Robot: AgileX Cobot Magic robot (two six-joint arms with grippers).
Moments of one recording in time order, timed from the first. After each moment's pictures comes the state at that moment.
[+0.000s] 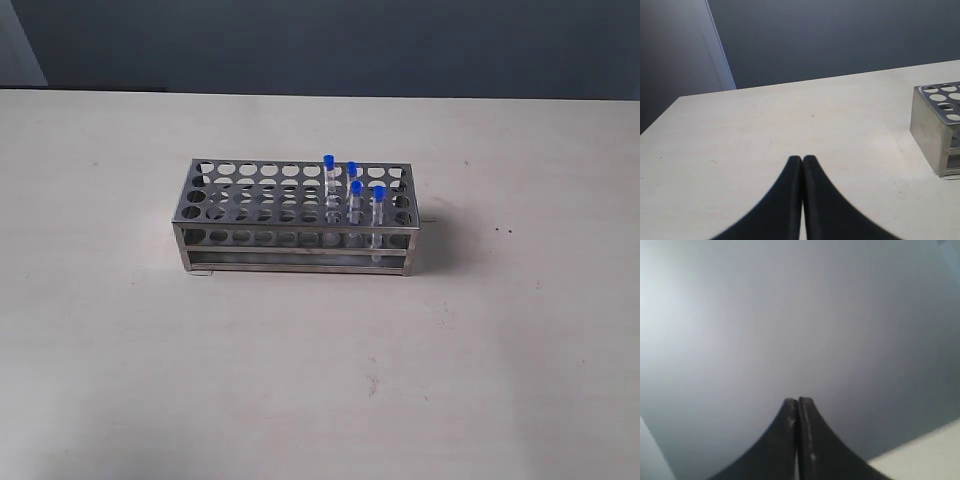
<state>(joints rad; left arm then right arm) 0.00 0.00 0.00 0.16 0.25 -0.04 0.02 0.05 -0.31 0.93 0.15 -0.37</state>
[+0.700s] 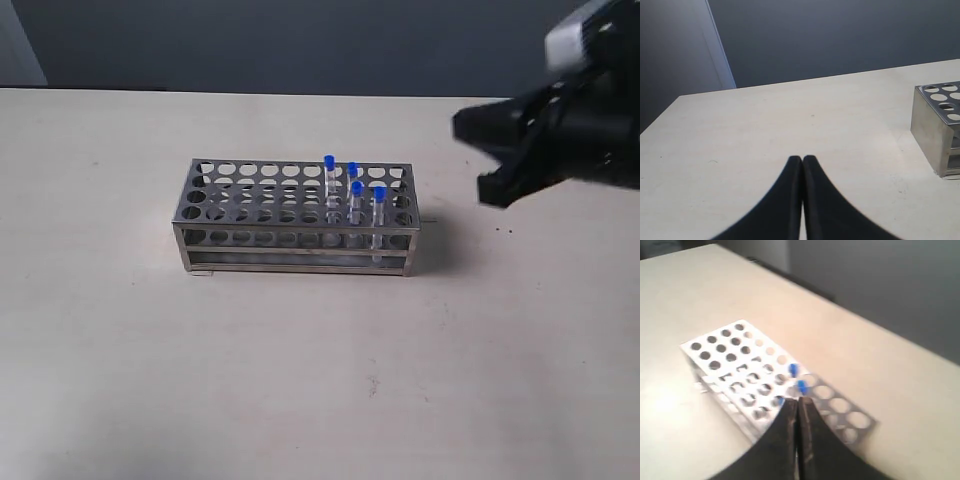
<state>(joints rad) 0.00 0.00 0.00 0.16 0.25 -0.04 0.26 1.33 -0.65 1.73 0.68 -2.07</state>
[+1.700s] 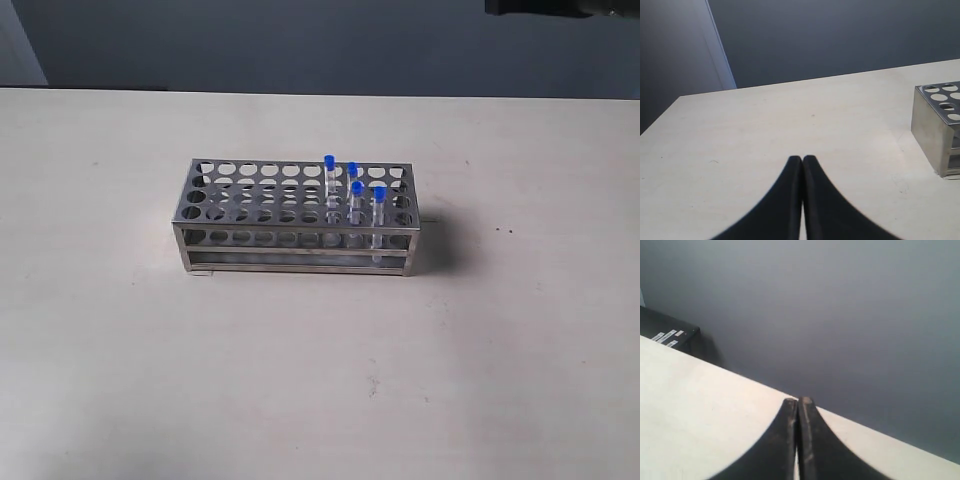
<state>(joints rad) 0.00 0.00 0.00 0.17 0.25 -0.04 0.27 1.53 -1.10 1.74 0.19 -1.94</state>
